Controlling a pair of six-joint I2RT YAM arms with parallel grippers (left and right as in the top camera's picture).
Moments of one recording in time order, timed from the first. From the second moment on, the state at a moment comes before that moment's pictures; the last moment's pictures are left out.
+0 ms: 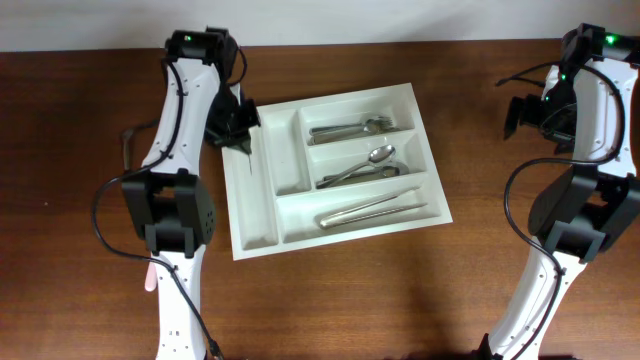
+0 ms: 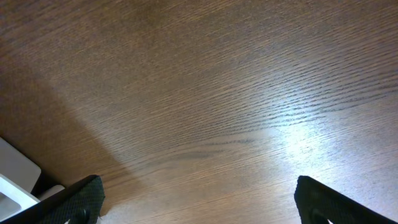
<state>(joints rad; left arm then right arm) -0.13 2.46 2.43 -1.68 0.24 -0.38 -0.32 2.37 2.36 -1.58 0.02 0.07</state>
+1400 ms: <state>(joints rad) 0.16 2.41 2.68 -1.68 0.07 -0.12 -0.32 2.37 2.36 -1.58 0.02 0.07</state>
